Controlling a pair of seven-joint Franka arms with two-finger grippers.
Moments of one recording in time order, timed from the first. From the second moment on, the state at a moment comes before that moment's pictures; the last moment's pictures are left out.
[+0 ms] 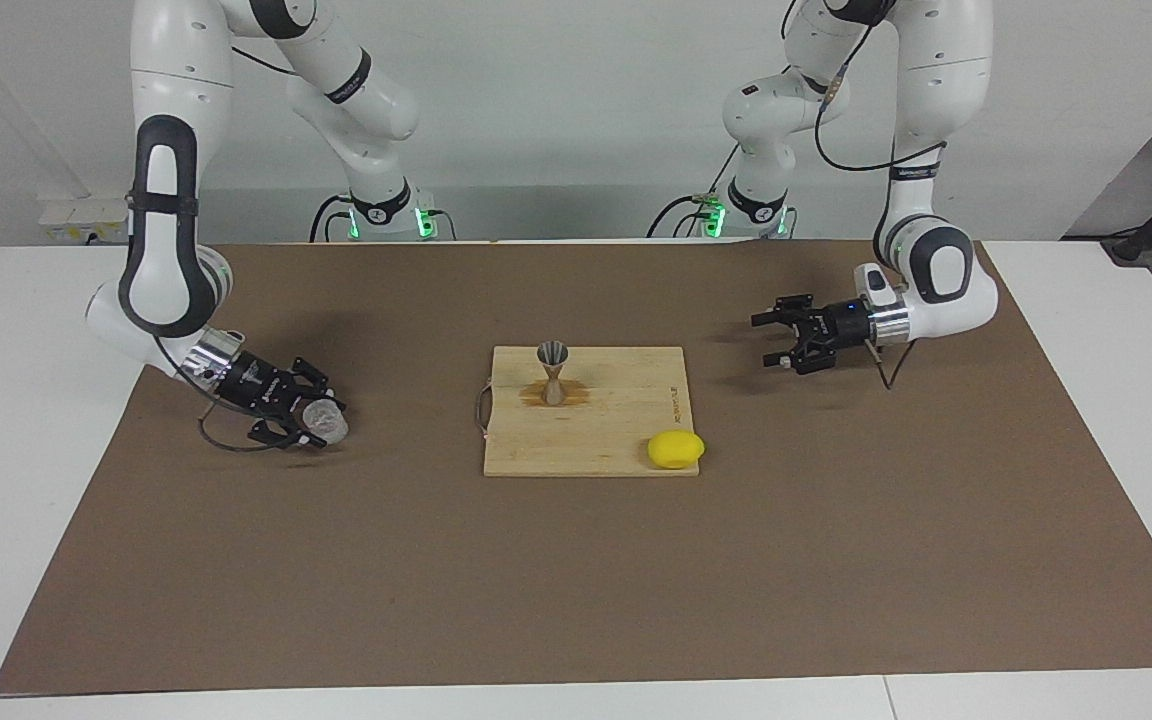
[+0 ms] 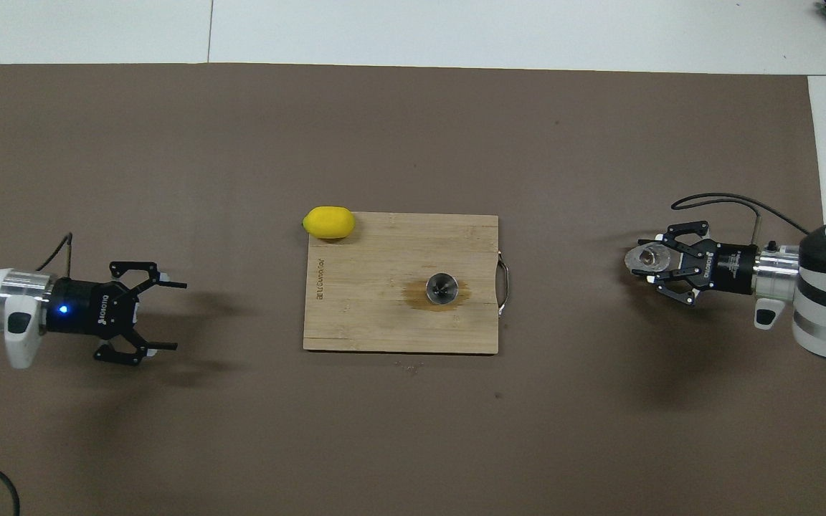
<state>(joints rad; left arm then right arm) 0.39 0.20 -0.09 -2.15 -0.91 1.60 2.55 -0.39 0.31 0.10 -2.15 1.08 2.10 0.75</state>
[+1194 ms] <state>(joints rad) 0.32 -0.11 -0.12 -1.91 -0.25 1.62 1.27 0.06 0.15 0.10 -2.06 0.66 2.28 1.39</state>
